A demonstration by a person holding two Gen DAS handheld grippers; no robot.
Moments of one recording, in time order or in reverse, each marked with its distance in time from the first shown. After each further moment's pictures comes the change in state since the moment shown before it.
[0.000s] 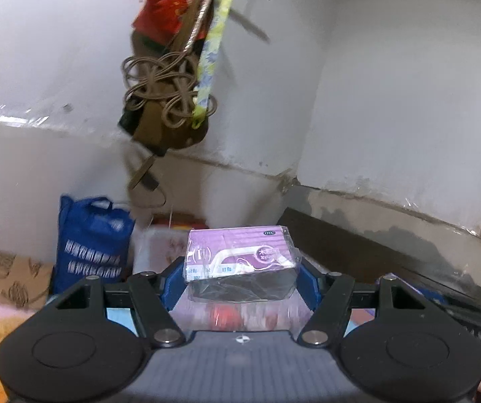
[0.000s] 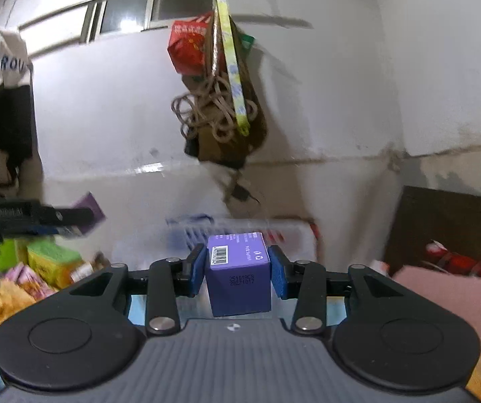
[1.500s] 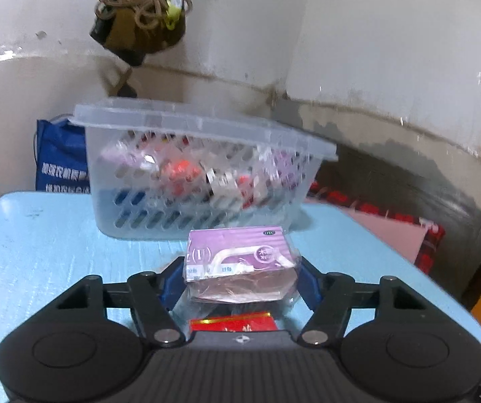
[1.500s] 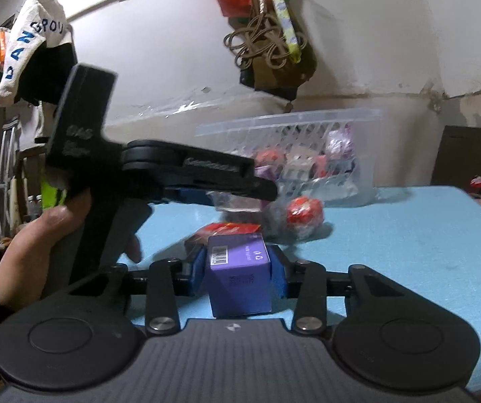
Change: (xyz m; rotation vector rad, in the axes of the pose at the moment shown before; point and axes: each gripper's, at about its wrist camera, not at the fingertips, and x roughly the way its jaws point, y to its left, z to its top) left arm 0.029 -0.036 -0.127 0.032 0.221 -0.015; right arm -0.050 0.062 -0.138 0.023 0.135 0.125
